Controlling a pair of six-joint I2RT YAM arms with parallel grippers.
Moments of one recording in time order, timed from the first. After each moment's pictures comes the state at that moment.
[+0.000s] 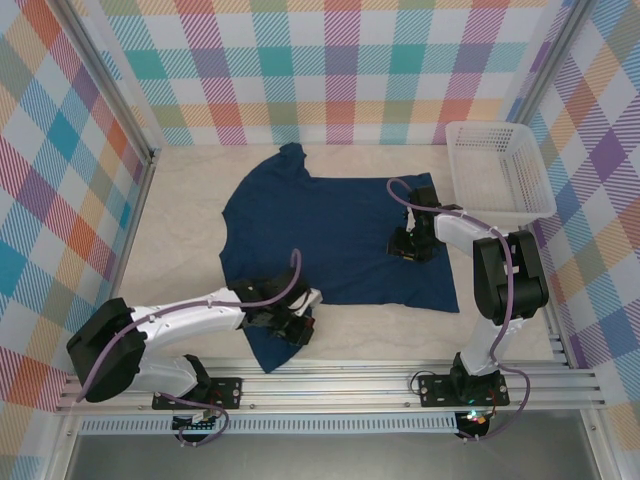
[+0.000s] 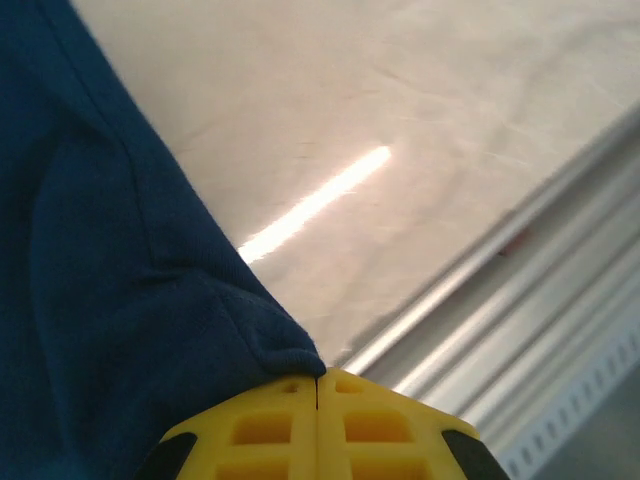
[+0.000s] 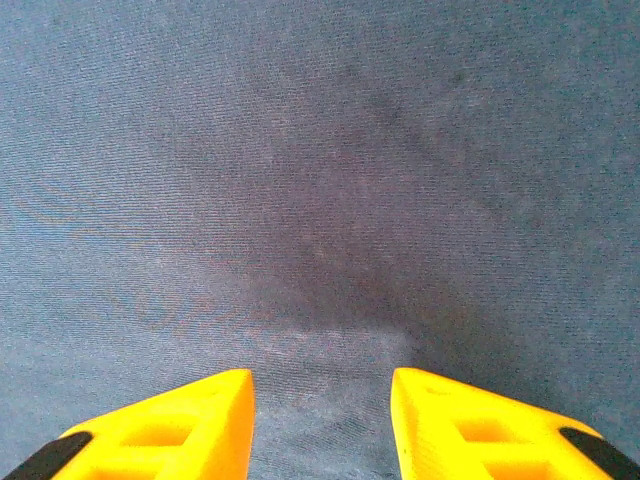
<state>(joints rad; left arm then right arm) -0.96 1.33 0.73 -0.58 0.31 -0.48 0.23 1.78 1.11 -0.61 -0.21 0.39</state>
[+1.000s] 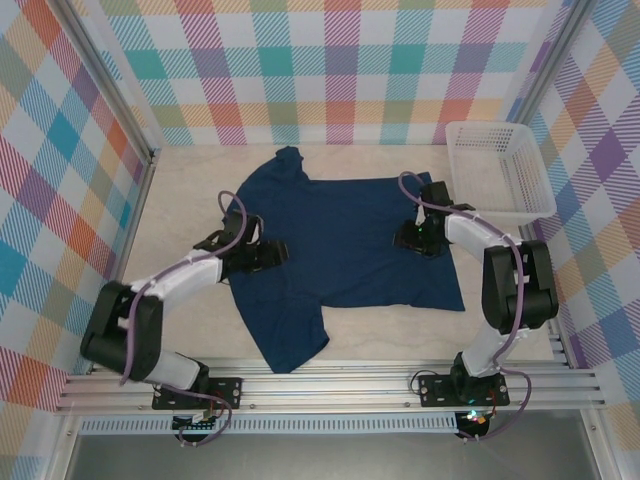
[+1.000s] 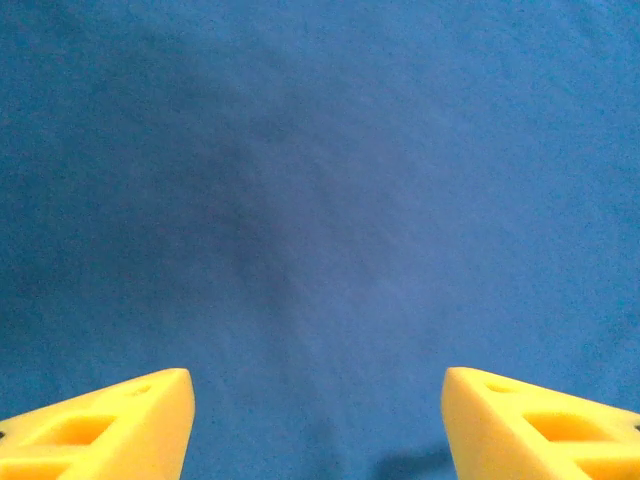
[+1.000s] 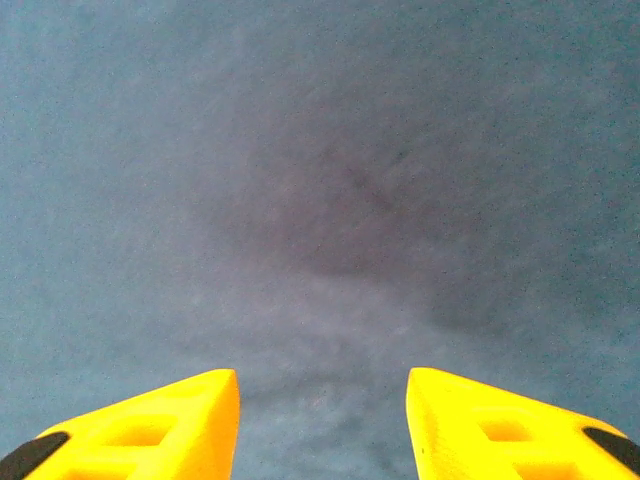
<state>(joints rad) -0.34 1.49 0.82 -0.29 0.14 -0.61 0.18 1.72 1.10 -0.58 -0.20 0.39</state>
